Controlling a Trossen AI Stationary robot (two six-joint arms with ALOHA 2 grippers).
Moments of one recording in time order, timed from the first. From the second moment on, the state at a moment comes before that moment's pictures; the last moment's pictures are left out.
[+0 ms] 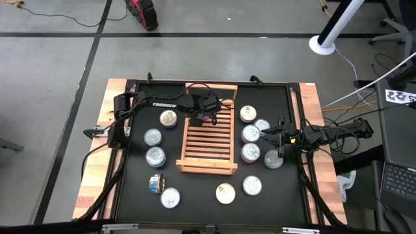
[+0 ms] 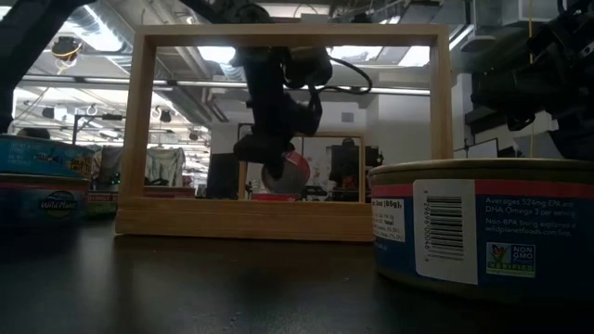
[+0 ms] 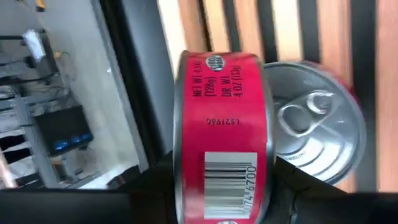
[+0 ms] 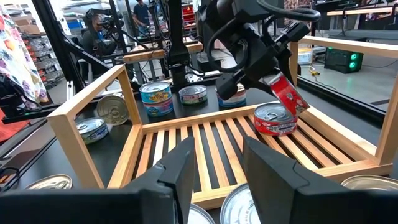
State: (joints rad) left arm 0.25 2.00 1.50 -0.72 -0.57 0.60; right arm 0.25 0.06 0.06 -0.06 0.36 0.18
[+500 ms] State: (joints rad) left arm 0.25 2.01 1.50 -0.72 -0.57 0.61; right arm 0.25 0.06 0.06 -0.06 0.36 0.18
